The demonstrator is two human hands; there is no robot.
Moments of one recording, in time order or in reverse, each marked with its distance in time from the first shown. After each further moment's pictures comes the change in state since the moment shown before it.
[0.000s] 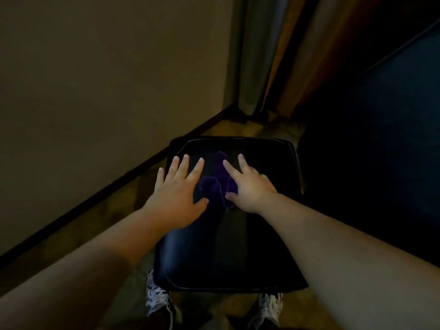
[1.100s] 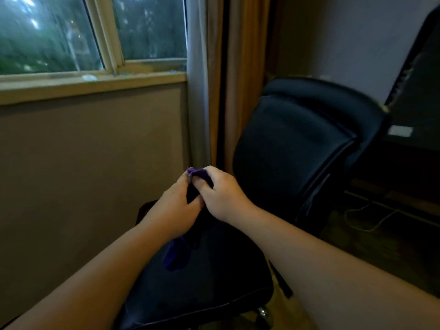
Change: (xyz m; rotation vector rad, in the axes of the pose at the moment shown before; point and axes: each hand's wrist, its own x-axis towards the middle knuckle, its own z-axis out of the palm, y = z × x) left_hand -0.170 0.128 0.019 -0.550 0.450 0.360; right_hand -0.260 -0.014 0.001 0.759 0.813 -0.403
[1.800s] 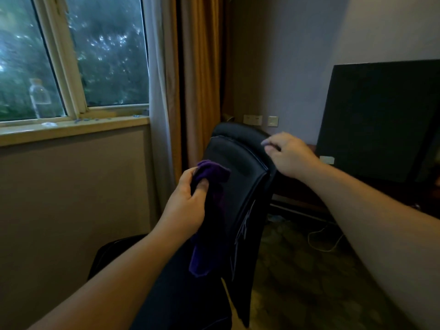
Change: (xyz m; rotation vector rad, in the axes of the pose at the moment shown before) left_hand -0.006 0.161 0.060 -0.500 0.107 0.171; right_hand -0.030 -0.025 -0.301 -0.726 0.324 0.057
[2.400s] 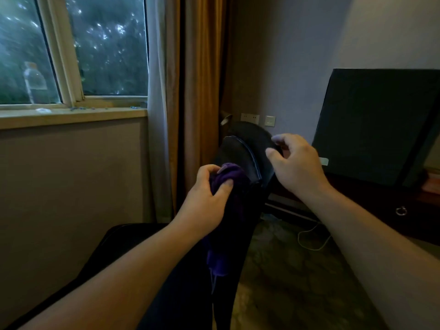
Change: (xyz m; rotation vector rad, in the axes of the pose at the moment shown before) left_hand -0.021 0.020 0.019 -0.050 -0.166 -0.016; right_hand -0.060 -0.033 0.004 0.180 0.338 -0.008
